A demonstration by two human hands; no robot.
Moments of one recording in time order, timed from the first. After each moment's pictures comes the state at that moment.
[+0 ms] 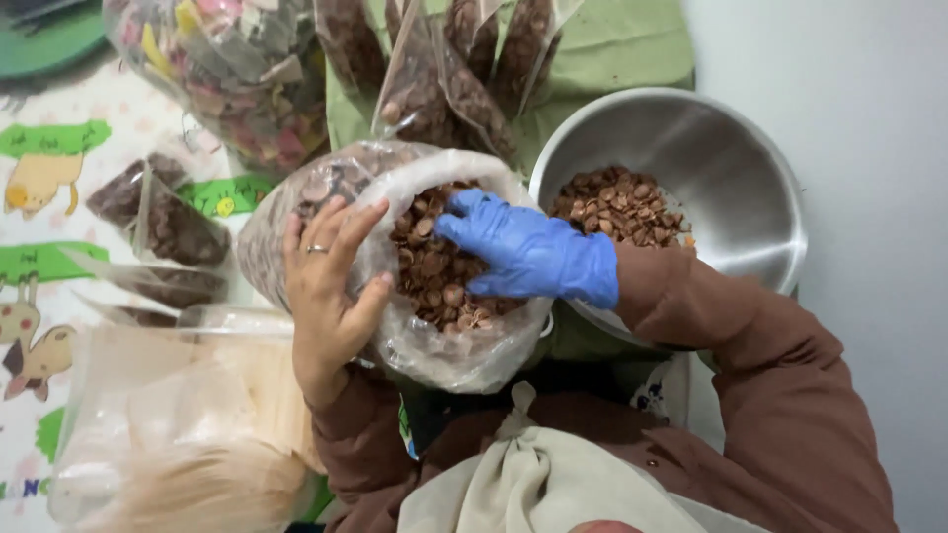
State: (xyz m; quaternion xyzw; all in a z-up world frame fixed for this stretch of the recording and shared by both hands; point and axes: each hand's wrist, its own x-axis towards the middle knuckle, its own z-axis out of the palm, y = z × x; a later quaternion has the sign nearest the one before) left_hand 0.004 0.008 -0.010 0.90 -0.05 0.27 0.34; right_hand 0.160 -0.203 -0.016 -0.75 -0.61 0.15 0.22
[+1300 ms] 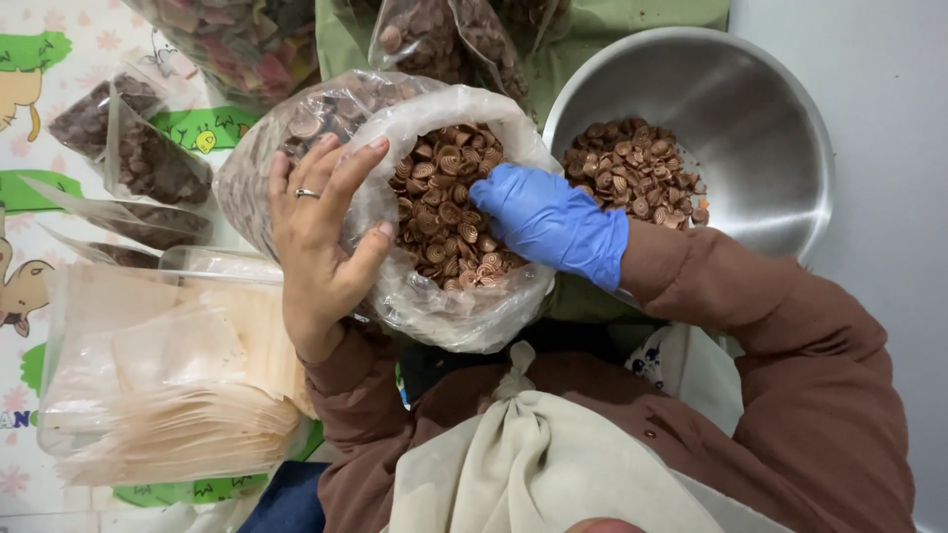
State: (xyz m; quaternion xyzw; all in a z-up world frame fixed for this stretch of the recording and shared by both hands) left_hand 0.005 0.011 -0.016 0.90 -0.05 0.28 0.34; right_hand 0.154 -0.208 -0.043 -0.87 -0.34 0.24 0.27
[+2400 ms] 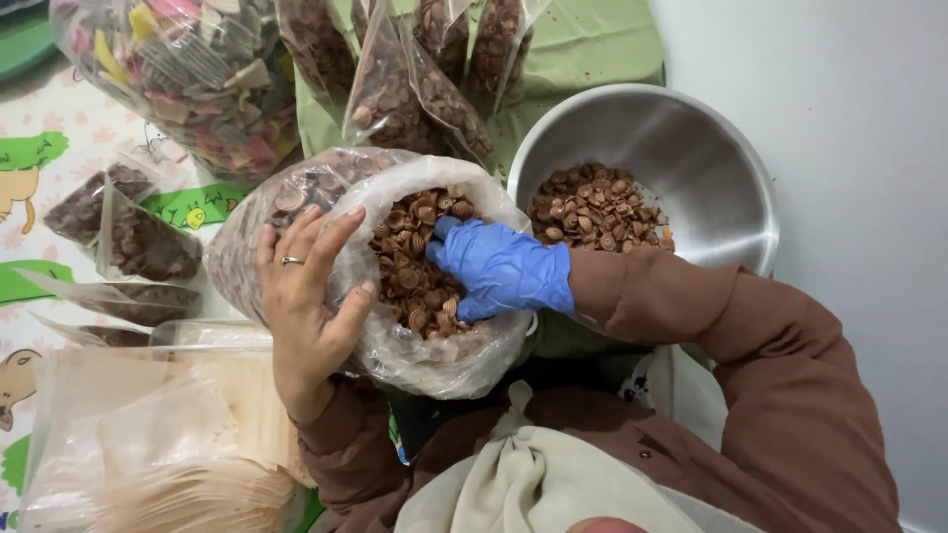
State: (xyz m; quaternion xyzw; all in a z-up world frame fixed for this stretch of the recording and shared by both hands) left_hand 0.005 0.008 -0.014 0.90 -0.05 0.27 0.34; right_hand 0.150 -0.195 -0.050 -0.80 -0.58 0.16 0.07
